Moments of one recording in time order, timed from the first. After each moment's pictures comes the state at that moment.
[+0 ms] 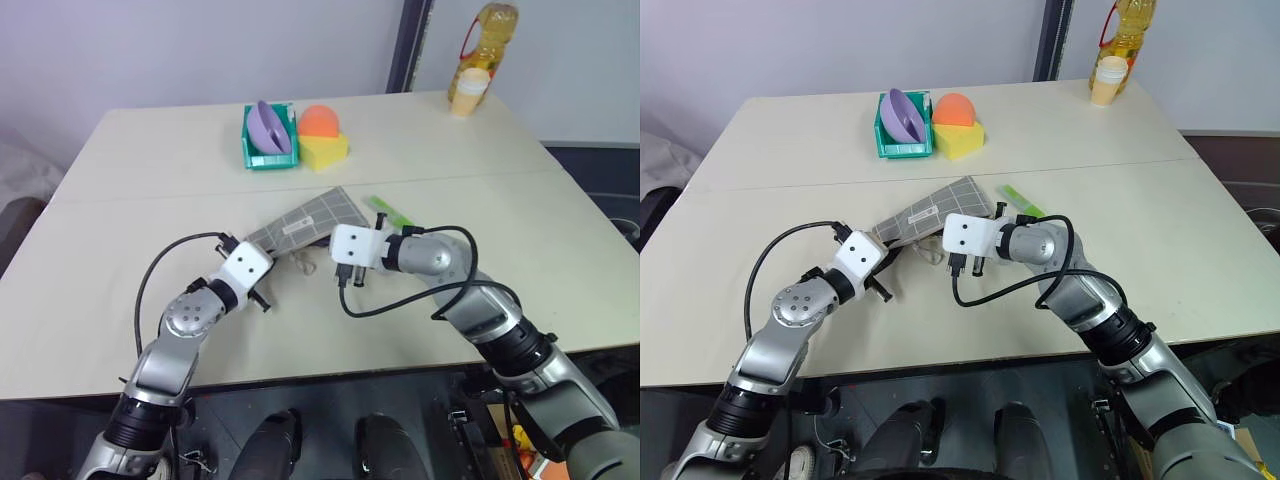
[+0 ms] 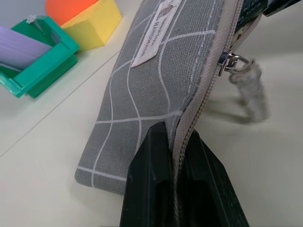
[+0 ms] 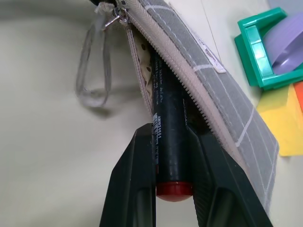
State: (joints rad) left arm -0.20 0.42 -0.13 -0.21 0.05 0.27 -0.47; right arm -0.66 -0.53 0.47 -0.17 -0.30 0.44 0.80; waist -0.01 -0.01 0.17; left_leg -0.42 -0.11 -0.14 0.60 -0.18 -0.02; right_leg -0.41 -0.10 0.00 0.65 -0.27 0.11
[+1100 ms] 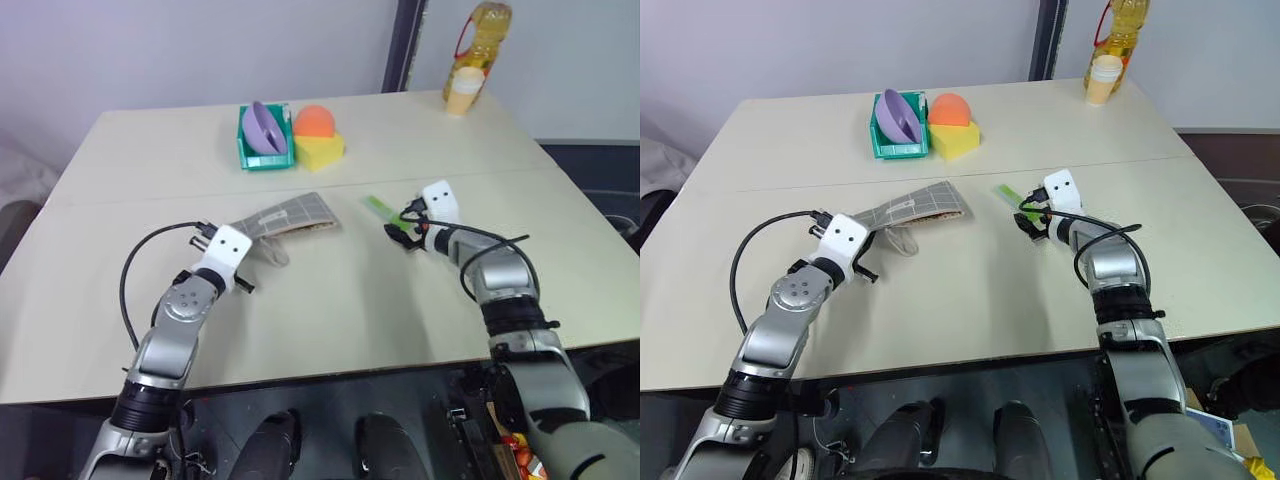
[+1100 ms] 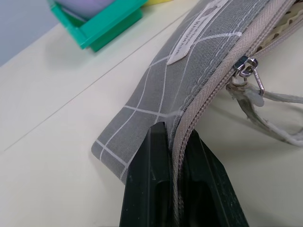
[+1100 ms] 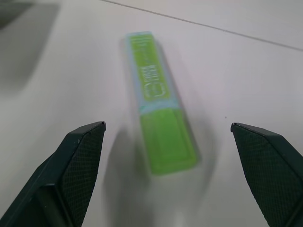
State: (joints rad) left arm -0.27 0.38 -0.06 -0.15 0.11 0.45 -0.27; right arm -0.77 -0.38 -0.05 0.59 0.06 0.46 0.51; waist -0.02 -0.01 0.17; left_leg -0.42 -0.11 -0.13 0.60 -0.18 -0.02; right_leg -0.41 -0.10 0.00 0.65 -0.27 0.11
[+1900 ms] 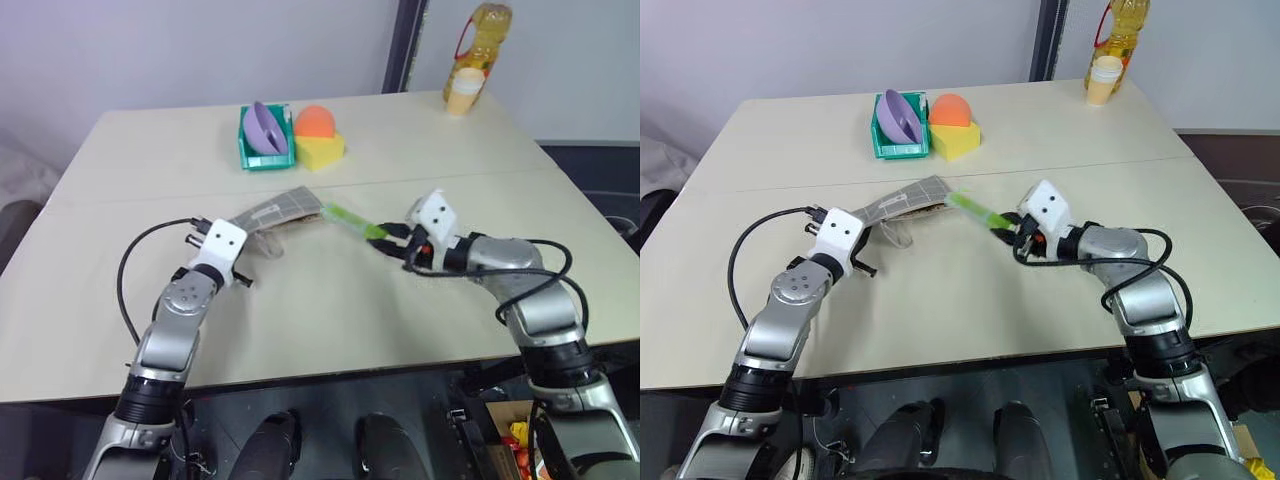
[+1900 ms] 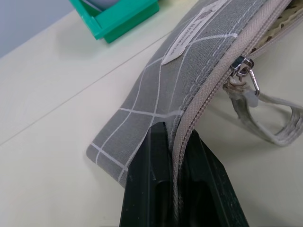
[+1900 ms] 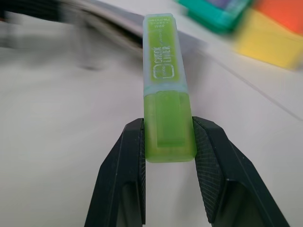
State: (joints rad) left arm -0.32 0.36 -0.05 -0.12 0.10 0.47 -0.27; right arm -0.47 -0.55 0.10 -0.22 0.22 0.58 0.84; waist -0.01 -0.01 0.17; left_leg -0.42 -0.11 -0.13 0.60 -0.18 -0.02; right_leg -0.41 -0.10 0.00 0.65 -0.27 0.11
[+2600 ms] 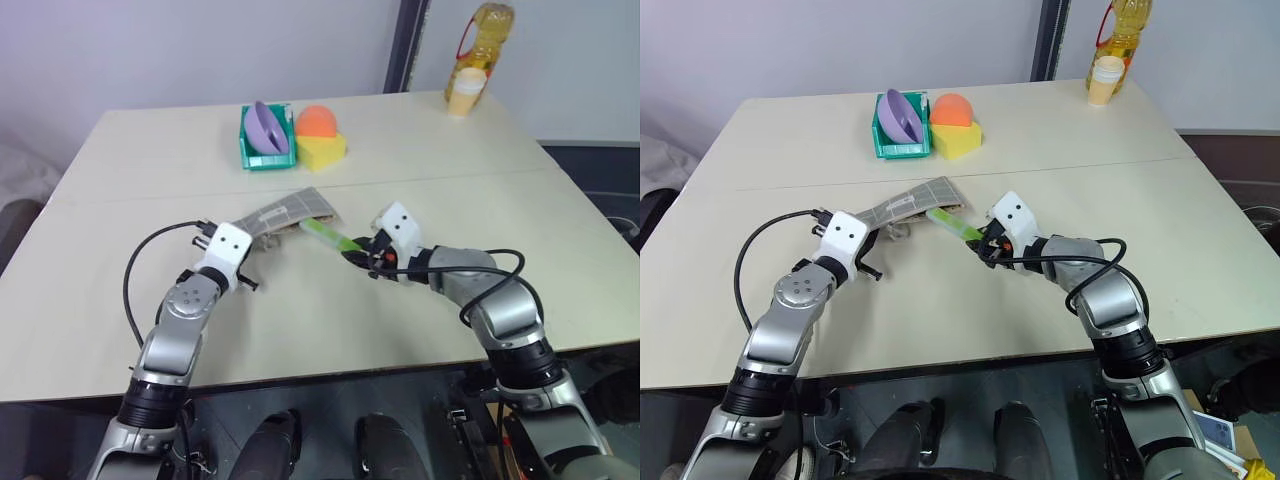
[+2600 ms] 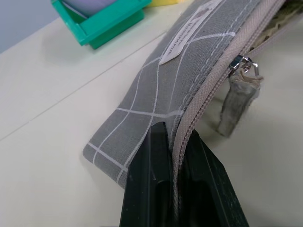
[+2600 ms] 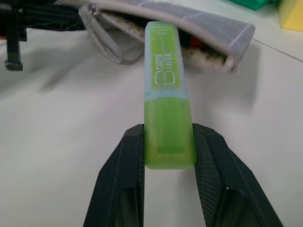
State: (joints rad) left arm -0.28 0.35 -0.06 -0.14 0.08 0.44 -0.31; right arm -0.52 -0.44 0.16 -0.16 0.22 0.75 0.69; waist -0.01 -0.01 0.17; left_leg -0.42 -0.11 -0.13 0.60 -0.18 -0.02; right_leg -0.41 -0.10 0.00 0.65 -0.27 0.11
